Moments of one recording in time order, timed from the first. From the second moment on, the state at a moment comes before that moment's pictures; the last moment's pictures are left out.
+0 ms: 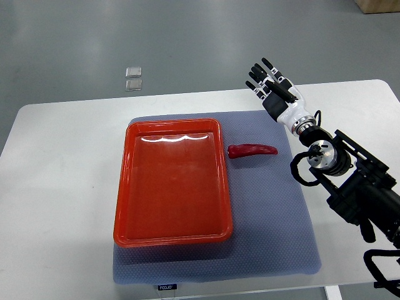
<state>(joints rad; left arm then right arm) -0.04 0.00 0.07 -0.21 0.12 0.05 -0.03 0.65 -0.07 1.00 0.79 -0.17 0.14 0.21</state>
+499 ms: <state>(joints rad) -0.04 0.00 0.07 -0.21 0.12 0.05 -0.03 0.74 -0.16 0.87 0.84 -0.42 0.18 0.18</state>
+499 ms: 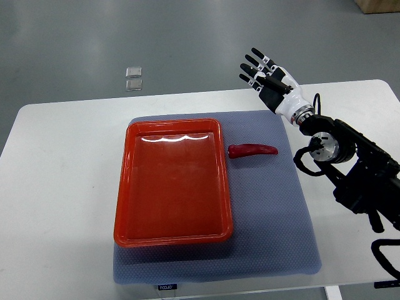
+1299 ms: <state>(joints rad) -0.04 0.00 0.07 -0.21 0.12 0.05 -0.03 1.24 -0.41 -0.17 1.02 -0.95 0.17 0.05</state>
